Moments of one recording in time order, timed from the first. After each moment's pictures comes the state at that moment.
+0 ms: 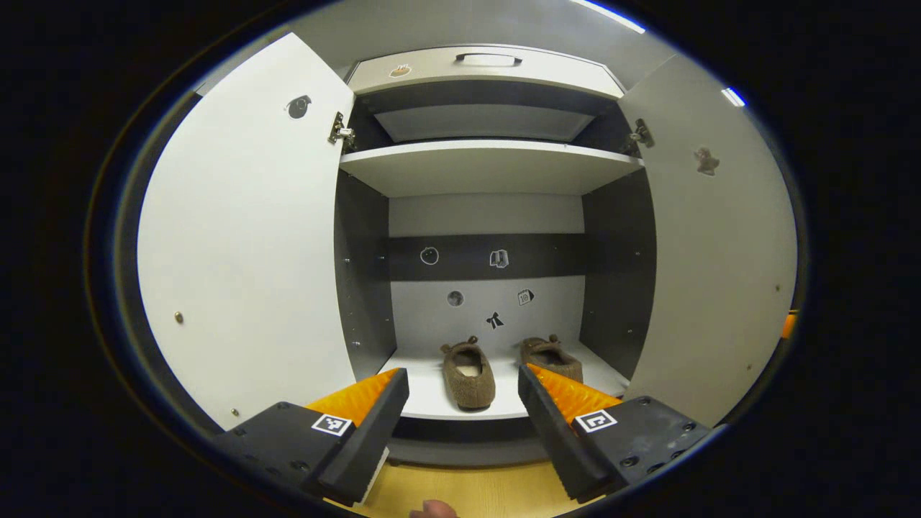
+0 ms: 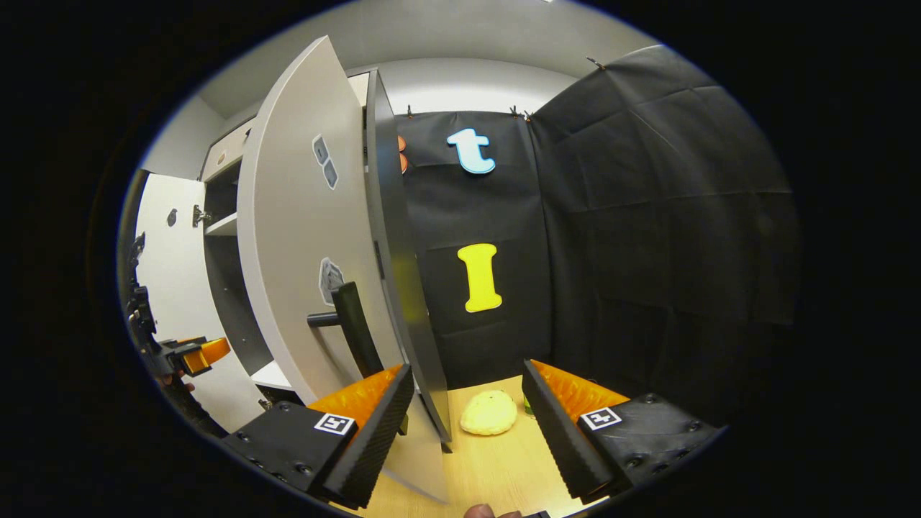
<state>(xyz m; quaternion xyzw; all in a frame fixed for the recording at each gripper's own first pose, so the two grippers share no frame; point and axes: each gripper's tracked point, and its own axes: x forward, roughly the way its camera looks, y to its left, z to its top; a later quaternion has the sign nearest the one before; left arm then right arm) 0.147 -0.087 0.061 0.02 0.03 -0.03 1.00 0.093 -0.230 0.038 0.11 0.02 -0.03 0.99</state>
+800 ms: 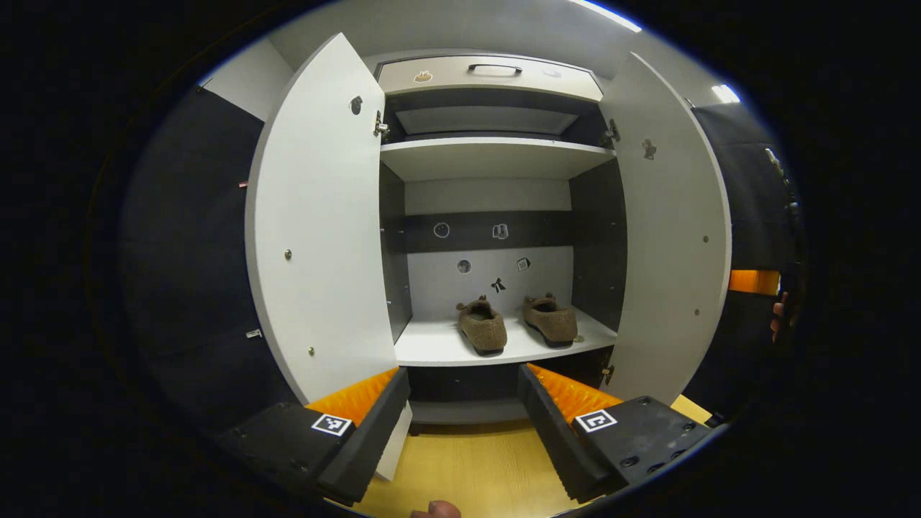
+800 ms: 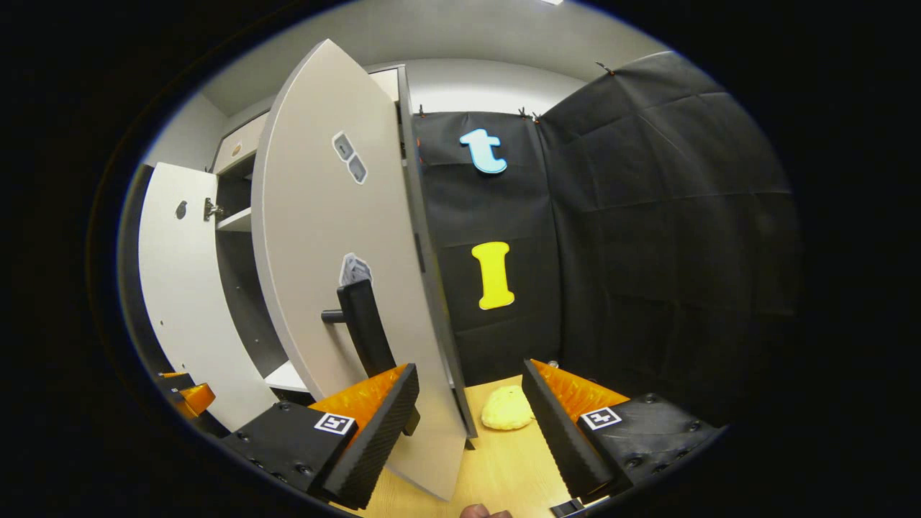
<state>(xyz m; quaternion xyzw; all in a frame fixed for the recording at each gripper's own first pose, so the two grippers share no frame) 0.056 -0.037 0.023 0.03 0.05 -0.04 1.00 0.084 -0.154 0.038 0.11 0.02 -0.03 0.99</state>
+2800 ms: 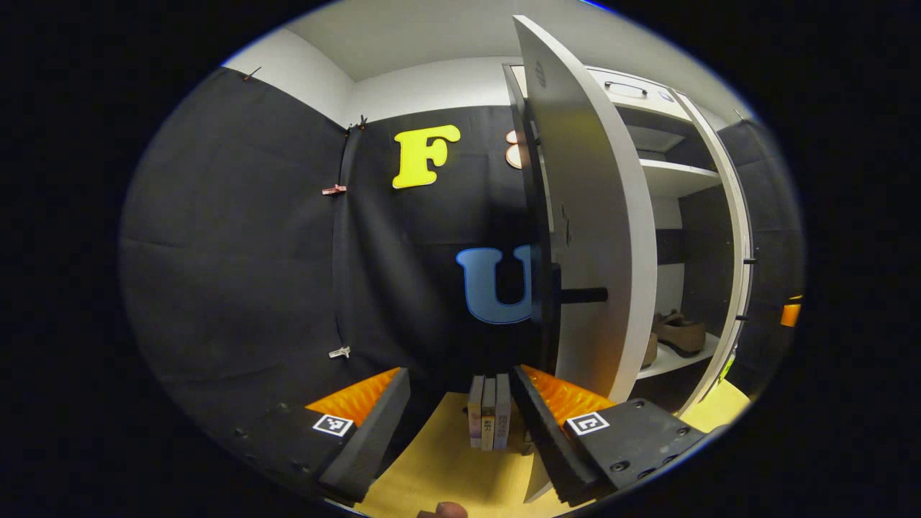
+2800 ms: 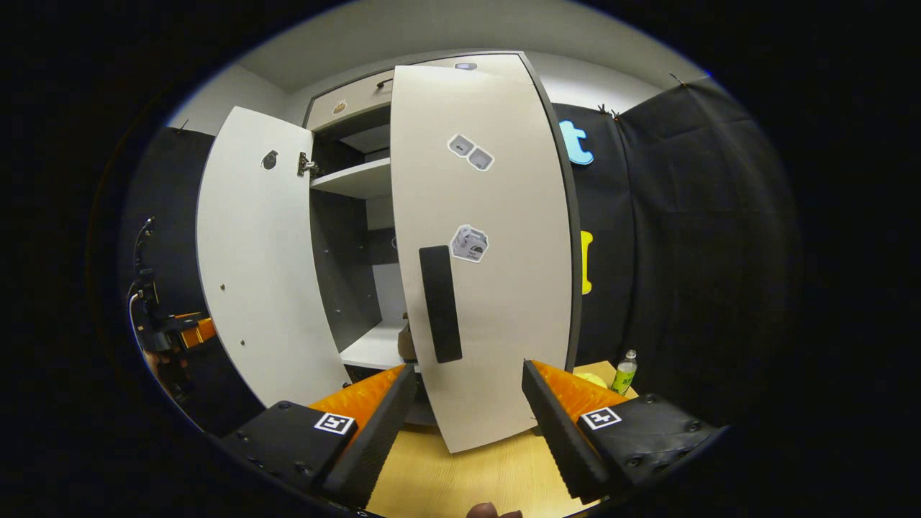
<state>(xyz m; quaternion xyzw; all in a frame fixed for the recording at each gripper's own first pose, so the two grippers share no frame) 0.090 0.201 0.058 0.03 0.01 0.09 1.00 0.064 0.016 0.029 0.07 0.04 0.08 0.99</state>
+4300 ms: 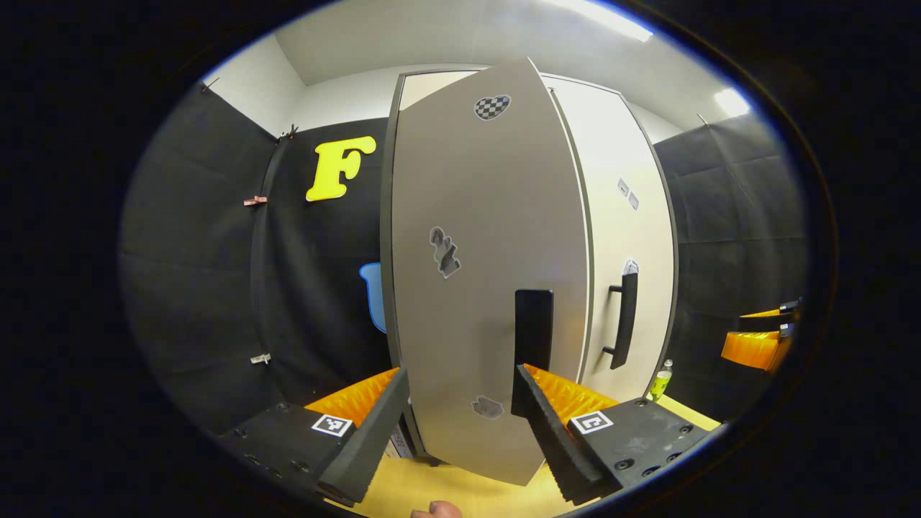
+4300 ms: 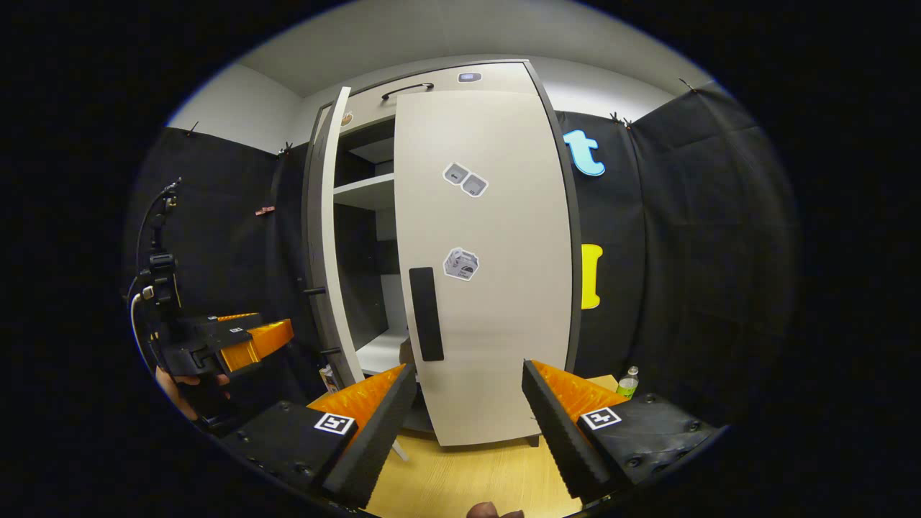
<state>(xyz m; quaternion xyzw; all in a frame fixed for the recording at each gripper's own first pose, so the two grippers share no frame) 0.108 0.003 0.077 0.02 0.01 -0.03 1.00 0.059 -0.005 0.054 0.07 0.02 0.11 0.99</state>
